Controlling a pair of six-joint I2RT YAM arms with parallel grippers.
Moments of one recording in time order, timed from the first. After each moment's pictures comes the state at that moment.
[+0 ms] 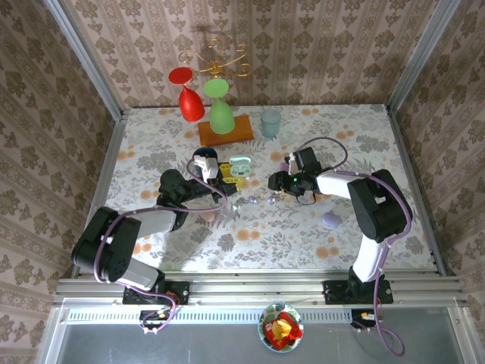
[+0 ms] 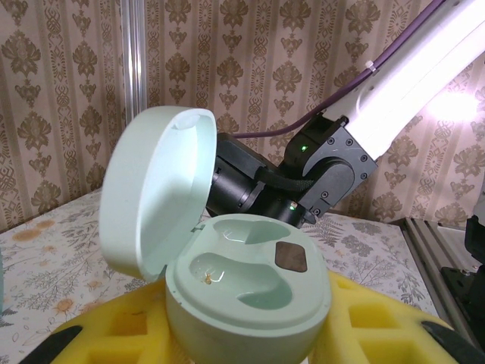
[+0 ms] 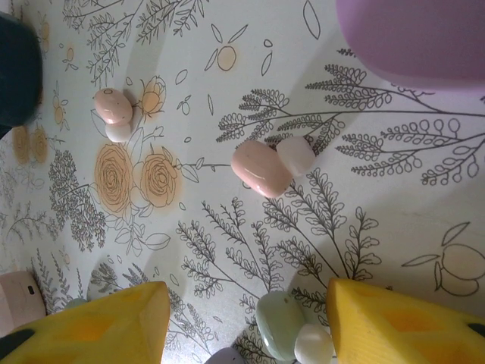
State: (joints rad) left arm -0.48 1.47 0.50 1.18 0.90 -0.22; right arm 0.34 1.82 0.96 -0.09 -0.42 0.54
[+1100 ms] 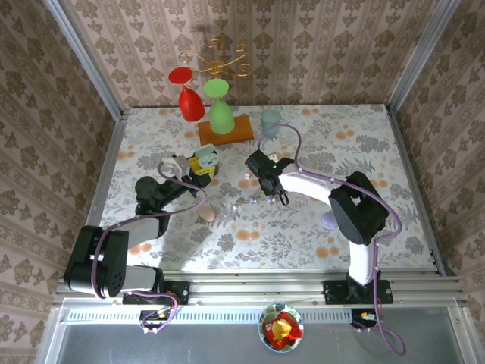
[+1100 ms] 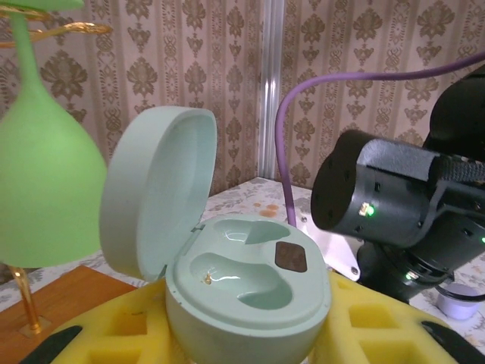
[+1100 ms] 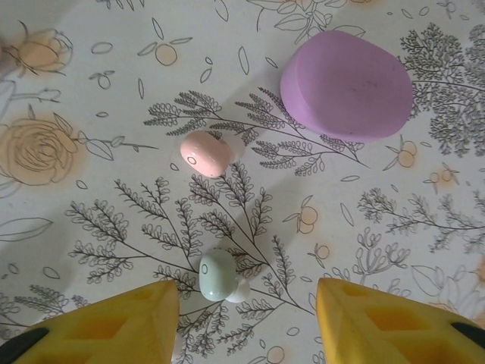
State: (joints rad) left arm -0.23 1.33 0.37 1.18 0.79 -0.16; right arm 0.68 1.92 1.35 -0.70 0.48 0.38
